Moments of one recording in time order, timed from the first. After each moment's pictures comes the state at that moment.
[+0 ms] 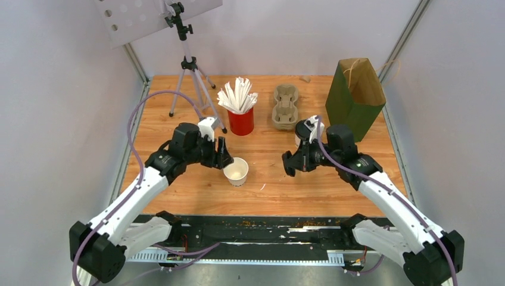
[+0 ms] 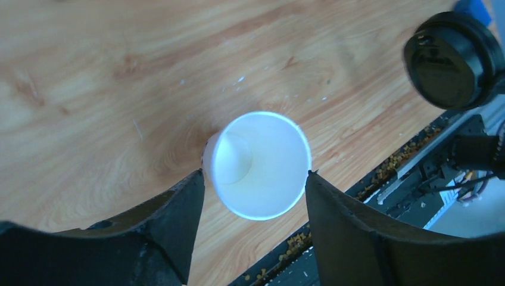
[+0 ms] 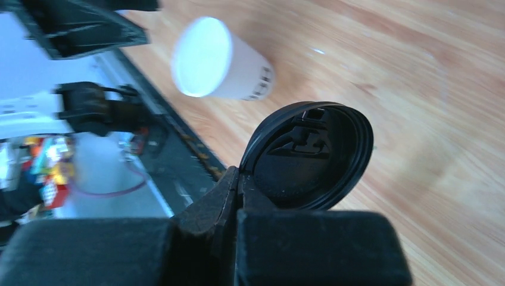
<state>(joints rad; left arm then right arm) -0.48 1.01 0.81 -0.50 0.29 -0.32 0.49 0.98 0.80 -0.44 -0.50 0.39</state>
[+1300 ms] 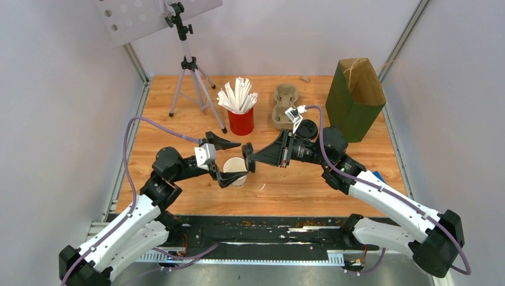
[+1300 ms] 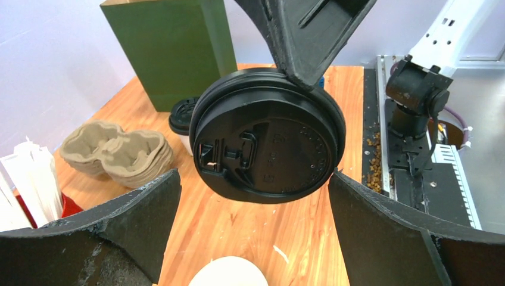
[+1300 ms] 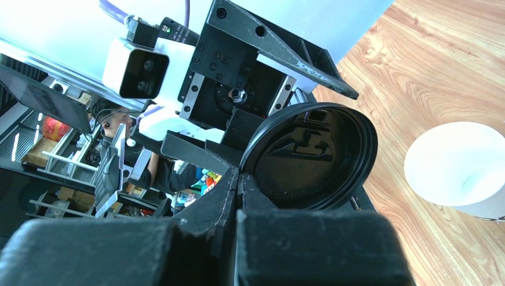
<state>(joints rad) -0.60 0.69 0.53 0.29 0.73 0.06 0.78 1.03 0.81 0.29 -0.60 0.98</state>
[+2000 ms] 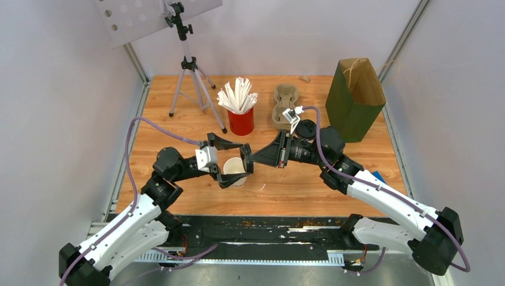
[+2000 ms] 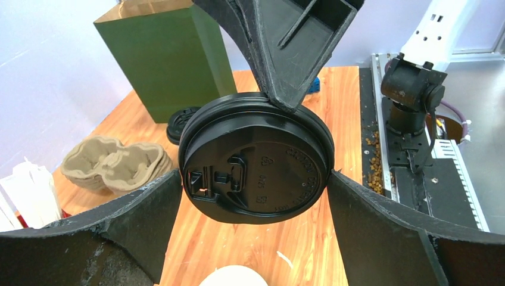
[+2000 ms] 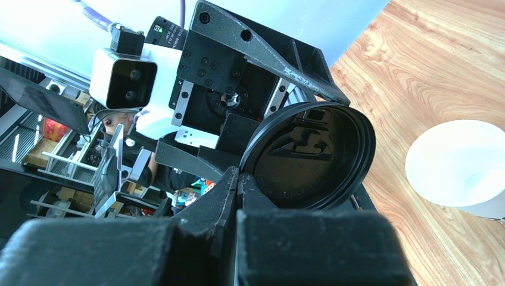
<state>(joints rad) -0.62 0.71 0.53 0.31 0.73 0.11 0.80 1.04 0.81 0.29 -0.58 0.98</state>
